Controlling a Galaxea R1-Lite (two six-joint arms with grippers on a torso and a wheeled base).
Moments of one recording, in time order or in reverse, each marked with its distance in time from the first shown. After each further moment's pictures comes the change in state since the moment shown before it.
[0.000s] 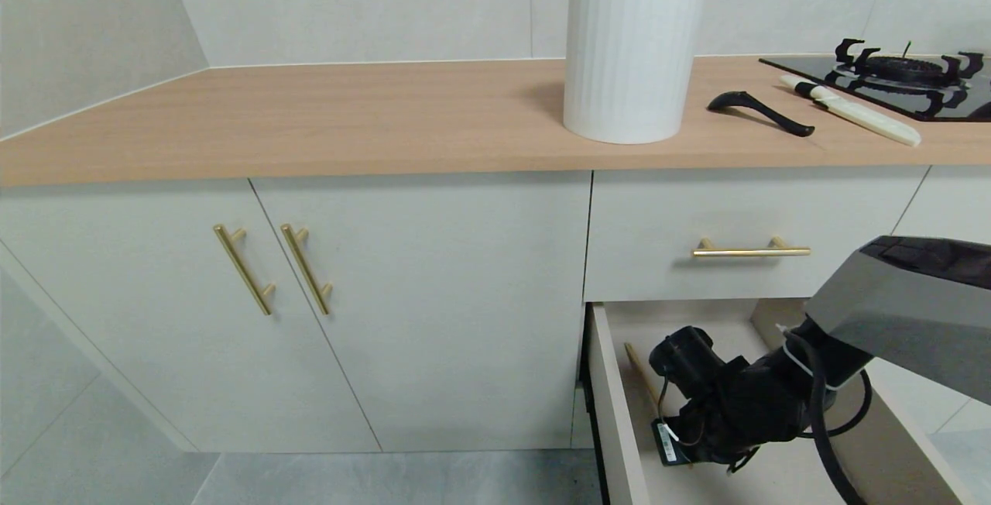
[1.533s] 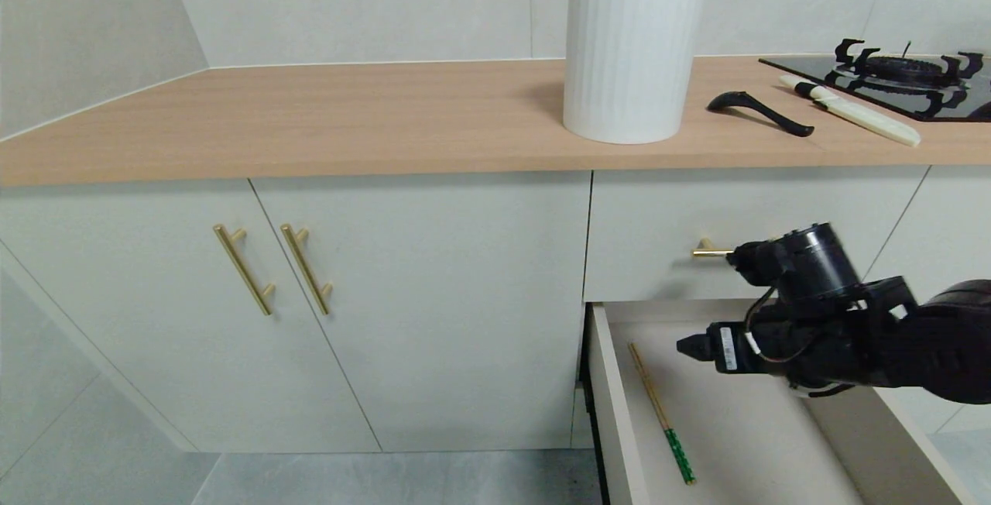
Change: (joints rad) left arm 0.000 0.000 0.000 0.000 0.000 0.000; right arm -0.088 -0.492 0.060 0.004 -0.034 -0.076
